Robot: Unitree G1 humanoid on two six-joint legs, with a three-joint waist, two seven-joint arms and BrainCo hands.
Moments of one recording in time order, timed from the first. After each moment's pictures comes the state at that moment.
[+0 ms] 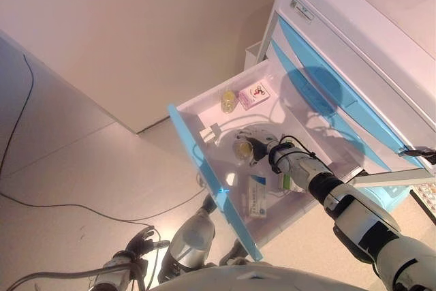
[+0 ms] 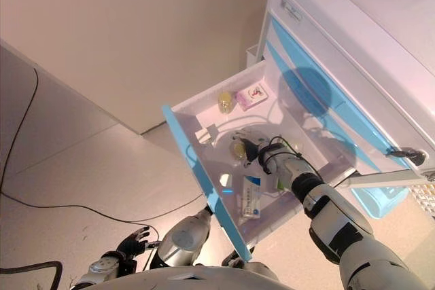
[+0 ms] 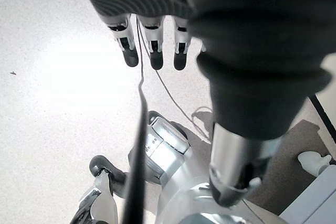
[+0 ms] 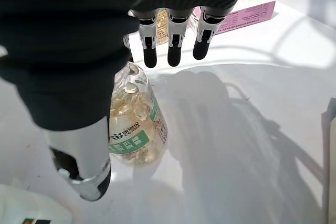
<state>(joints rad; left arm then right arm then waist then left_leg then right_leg) 0.02 0.33 -0.19 1.16 -0.23 -0.18 -0.15 -0.66 -0.38 0.74 0.86 -0.76 -0.15 -0.04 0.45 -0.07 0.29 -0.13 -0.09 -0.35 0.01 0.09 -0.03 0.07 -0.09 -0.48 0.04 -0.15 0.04</state>
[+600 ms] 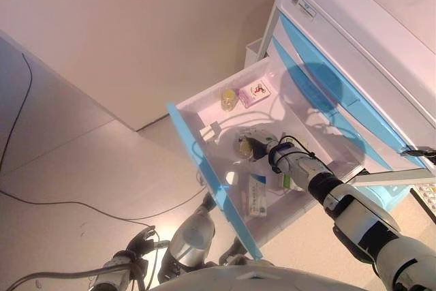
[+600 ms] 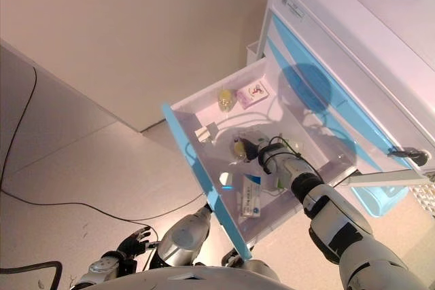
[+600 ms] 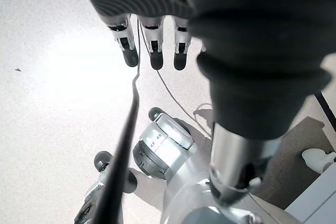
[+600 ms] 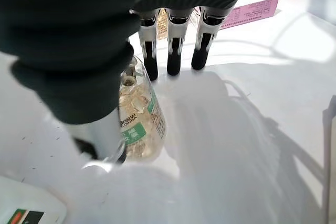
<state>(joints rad) 0.02 0.33 -0.19 1.16 -0.24 -0.18 -0.16 -0.66 -0.37 0.74 0.86 -0.77 -0.15 -0.05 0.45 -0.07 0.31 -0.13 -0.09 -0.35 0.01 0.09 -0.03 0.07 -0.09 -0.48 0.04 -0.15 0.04</state>
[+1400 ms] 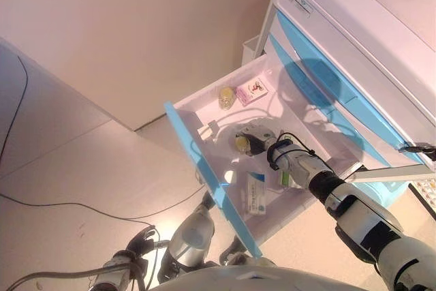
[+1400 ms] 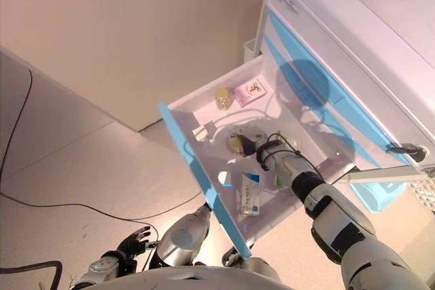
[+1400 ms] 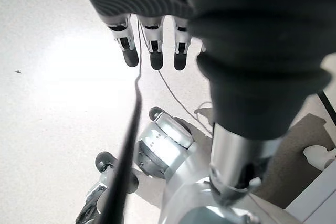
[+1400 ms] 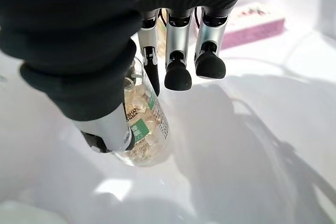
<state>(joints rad) 0.02 0.33 -0.16 1.14 -0.23 -0.18 -0.16 -0.65 -0.48 0.74 0.55 -0.73 -0.14 0.04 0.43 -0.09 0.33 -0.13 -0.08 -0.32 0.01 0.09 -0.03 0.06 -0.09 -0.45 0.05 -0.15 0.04</state>
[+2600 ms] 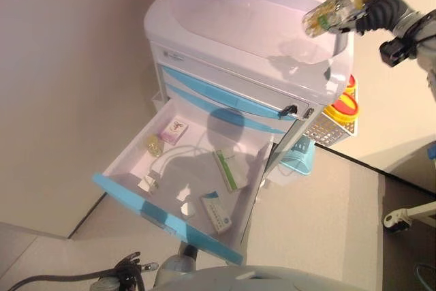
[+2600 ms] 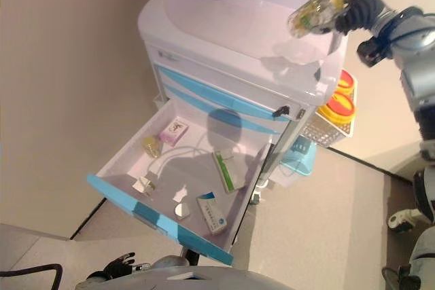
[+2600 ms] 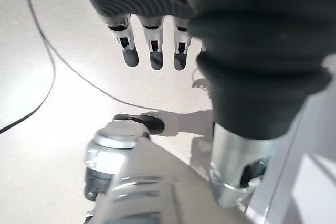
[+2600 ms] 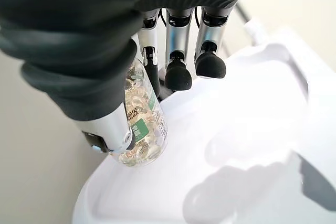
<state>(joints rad) 0.09 0.36 -0.15 1.20 -0.19 -0.07 -0.15 -1.16 -1.07 0.46 0.53 0.30 0.27 0.39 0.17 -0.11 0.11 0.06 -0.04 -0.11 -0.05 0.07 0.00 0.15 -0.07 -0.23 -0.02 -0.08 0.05</state>
